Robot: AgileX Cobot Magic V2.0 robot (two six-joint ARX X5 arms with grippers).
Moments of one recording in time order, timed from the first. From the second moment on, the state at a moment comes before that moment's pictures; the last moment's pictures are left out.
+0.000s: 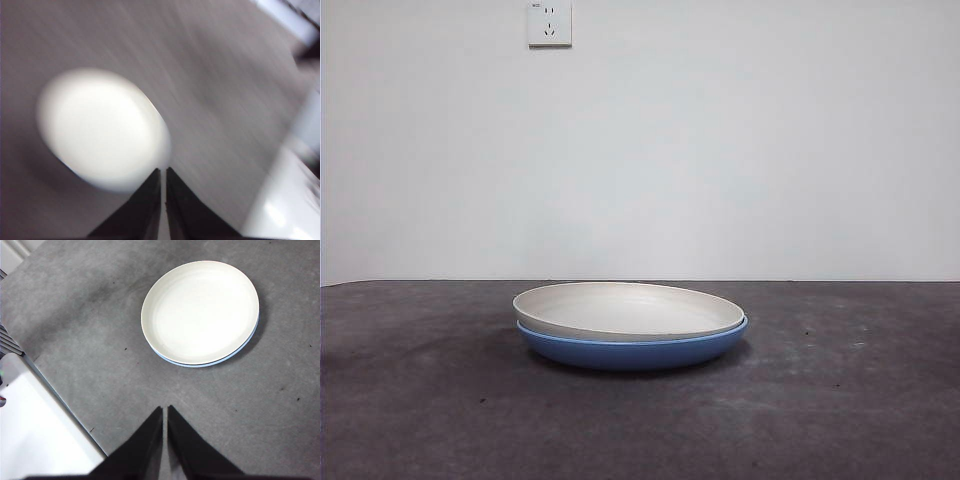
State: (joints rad) left arm -0.28 0.92 1.15 -0.77 0.55 0.13; right arm 0.39 0.89 1.09 -0.96 -0.45 0.00
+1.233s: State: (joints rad) left arm 0.09 0.03 0.11 -0.12 0.13 0.19; right arm 0.39 0.89 1.09 -0.96 -0.45 0.00
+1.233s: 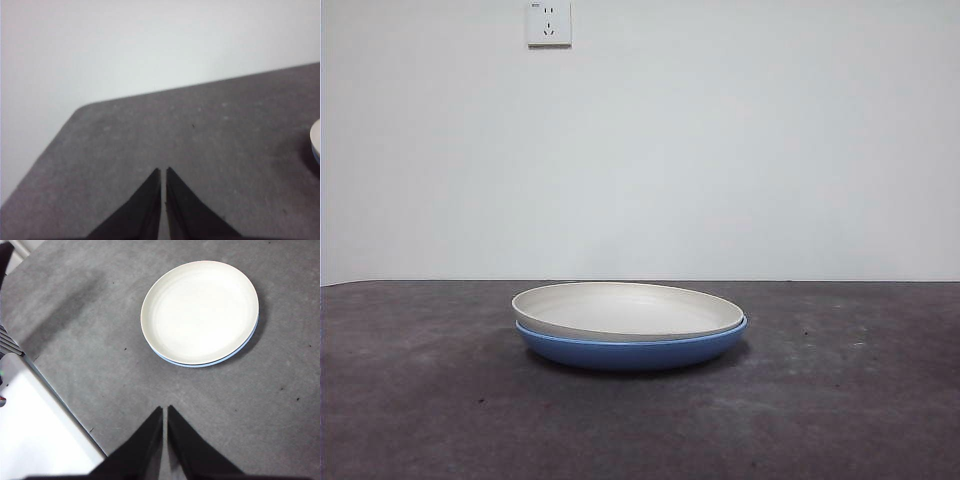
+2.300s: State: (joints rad) left arm 0.09 0.00 0.03 -0.17 0.13 0.14; right arm 0.39 0.89 1.09 -0.96 -0.45 0.00
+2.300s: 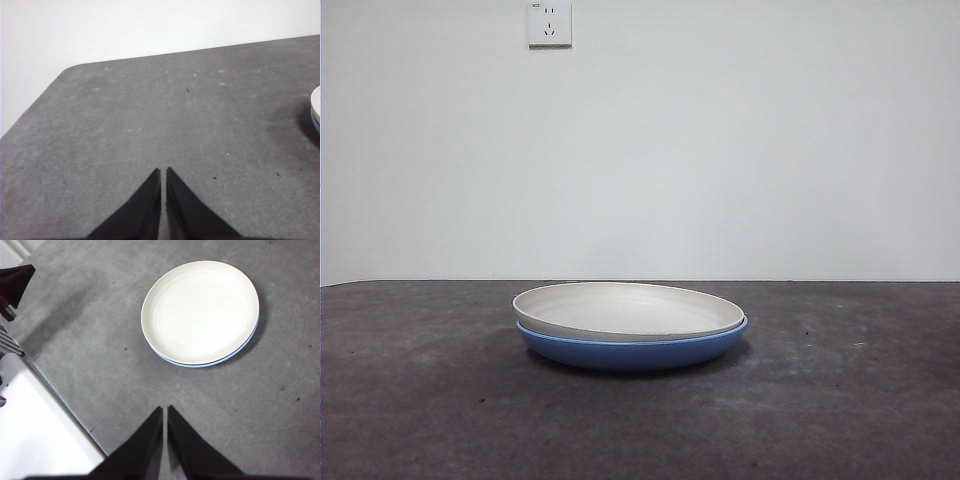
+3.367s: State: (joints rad) left arm 0.09 0.00 0.03 -0.17 0.13 0.14; right arm 0.01 0.60 0.70 -0.29 -0.39 -0.08
